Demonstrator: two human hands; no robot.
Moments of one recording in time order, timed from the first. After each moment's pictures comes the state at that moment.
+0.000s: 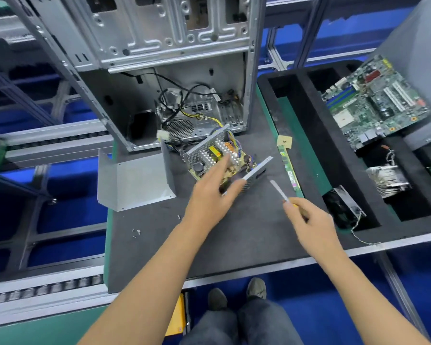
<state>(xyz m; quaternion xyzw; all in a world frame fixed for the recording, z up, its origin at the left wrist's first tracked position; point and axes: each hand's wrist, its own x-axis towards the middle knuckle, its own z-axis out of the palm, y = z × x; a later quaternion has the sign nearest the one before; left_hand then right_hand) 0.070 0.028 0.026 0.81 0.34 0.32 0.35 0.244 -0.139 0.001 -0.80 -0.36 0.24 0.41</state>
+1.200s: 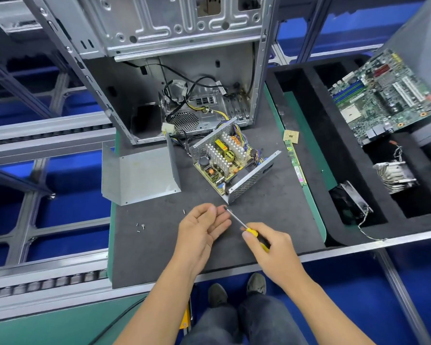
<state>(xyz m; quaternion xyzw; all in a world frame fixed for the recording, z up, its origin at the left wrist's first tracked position) 0.018 -0.020 -0.001 0.22 0.47 0.32 0.79 0.155 -0.141 -0.024 -0.72 -0.44 0.33 0.42</state>
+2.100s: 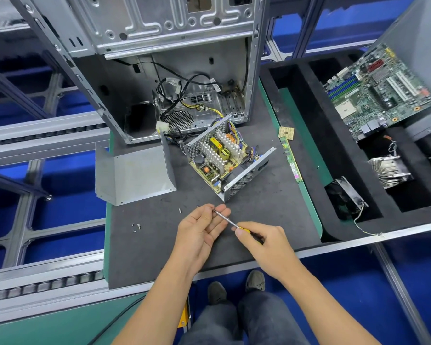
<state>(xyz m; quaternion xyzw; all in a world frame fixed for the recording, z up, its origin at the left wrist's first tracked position) 0.020 -0.023 -0.012 0.18 0.43 0.33 0.82 0.156 -0.135 -0.019 -0.71 -0.40 0.40 0.42</state>
